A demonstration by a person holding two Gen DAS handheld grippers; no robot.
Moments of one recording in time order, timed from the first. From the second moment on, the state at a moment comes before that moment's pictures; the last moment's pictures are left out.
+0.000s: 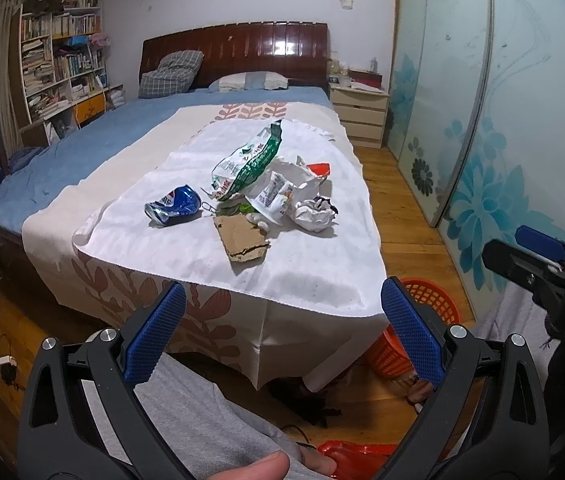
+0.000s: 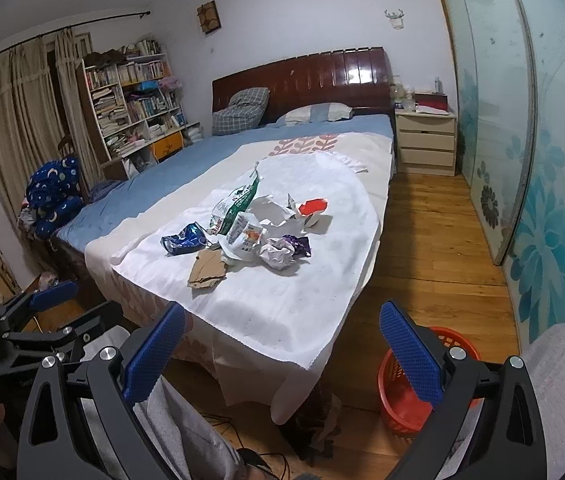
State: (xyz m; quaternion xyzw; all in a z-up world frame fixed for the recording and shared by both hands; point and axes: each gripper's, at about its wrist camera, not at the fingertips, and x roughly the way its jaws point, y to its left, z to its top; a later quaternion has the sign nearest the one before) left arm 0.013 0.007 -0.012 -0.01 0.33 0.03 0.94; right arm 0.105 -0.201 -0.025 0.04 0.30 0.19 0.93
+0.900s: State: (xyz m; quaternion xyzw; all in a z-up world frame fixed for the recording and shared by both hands) left arm 0.027 0.021 -0.039 -0.04 0.38 0.04 0.93; right arm 0.513 0.003 -0.103 0.12 0.45 0.24 0.85
